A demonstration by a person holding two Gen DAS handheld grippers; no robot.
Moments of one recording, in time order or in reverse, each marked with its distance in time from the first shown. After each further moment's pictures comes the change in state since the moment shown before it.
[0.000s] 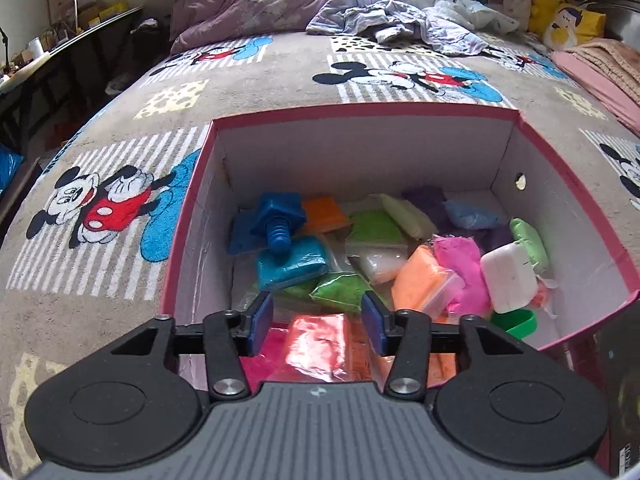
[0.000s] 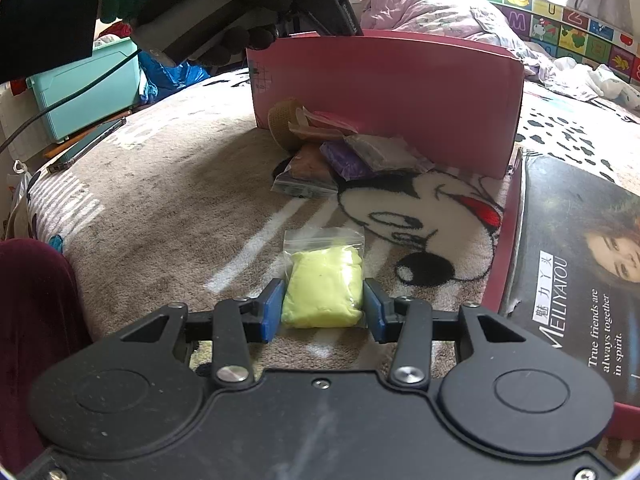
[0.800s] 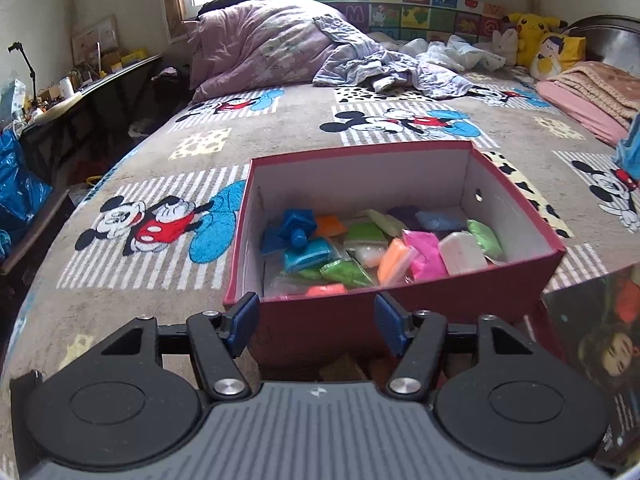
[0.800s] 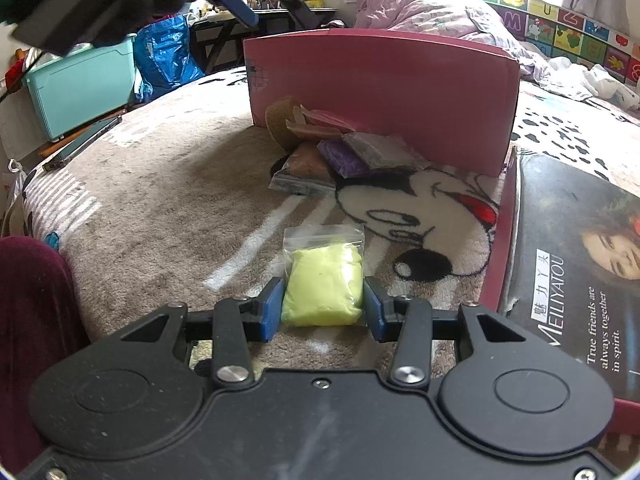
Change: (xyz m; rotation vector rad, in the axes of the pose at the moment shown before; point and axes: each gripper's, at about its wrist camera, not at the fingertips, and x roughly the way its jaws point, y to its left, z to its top) left arm -0.100 0.000 -0.047 0.008 -0.143 0.023; right arm -0.002 0.002 -0.001 0.006 0.007 -0.019
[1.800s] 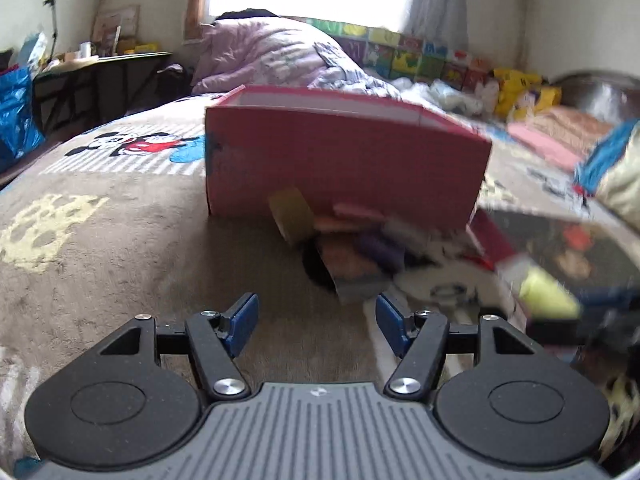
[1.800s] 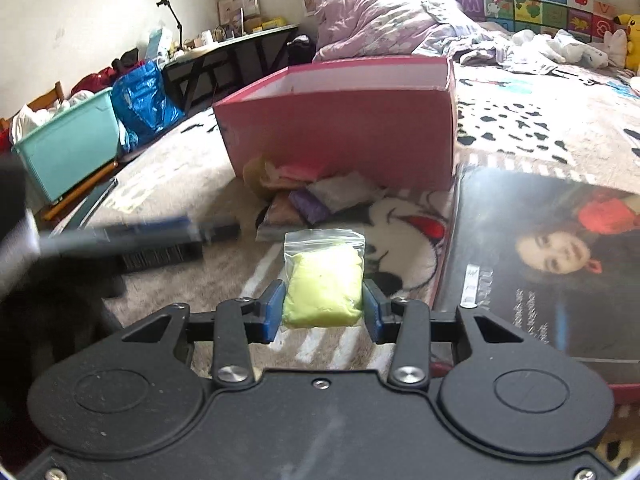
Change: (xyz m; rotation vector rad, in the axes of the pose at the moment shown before) left arm -0.023 -0.031 -0.168 -0.131 -0.170 -0.101; right arm -0.055 -0.024 0.027 0.173 -0.037 0.009
